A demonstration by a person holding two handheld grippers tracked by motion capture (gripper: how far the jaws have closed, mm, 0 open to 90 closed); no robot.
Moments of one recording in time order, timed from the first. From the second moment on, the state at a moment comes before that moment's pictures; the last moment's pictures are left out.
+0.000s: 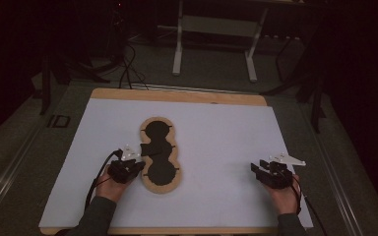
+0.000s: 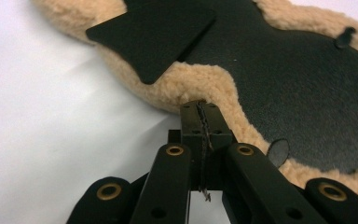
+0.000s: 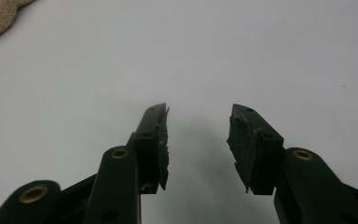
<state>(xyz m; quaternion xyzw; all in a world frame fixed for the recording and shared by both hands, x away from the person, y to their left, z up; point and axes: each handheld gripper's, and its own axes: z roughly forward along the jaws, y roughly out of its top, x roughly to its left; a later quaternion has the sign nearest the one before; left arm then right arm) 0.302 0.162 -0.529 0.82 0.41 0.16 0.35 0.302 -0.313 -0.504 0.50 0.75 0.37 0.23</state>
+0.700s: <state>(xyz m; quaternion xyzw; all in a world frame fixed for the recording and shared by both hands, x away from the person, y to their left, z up) 0.297 0.145 -0.528 0.83 0.39 0.15 0.36 0.302 -0.312 -0.504 0.50 0.75 0.37 0.23</state>
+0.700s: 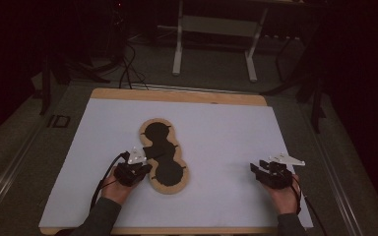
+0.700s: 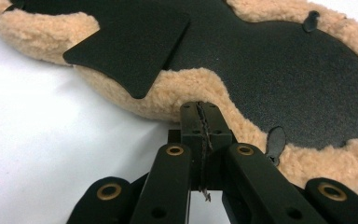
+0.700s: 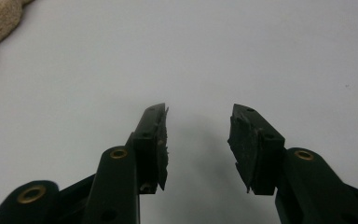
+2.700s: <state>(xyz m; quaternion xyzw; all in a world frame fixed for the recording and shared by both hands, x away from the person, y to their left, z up) 0.306 0.038 -0.531 0.85 0.32 0.14 0.38 0.303 -0.314 -0.505 0.50 0.75 0.37 0.22</state>
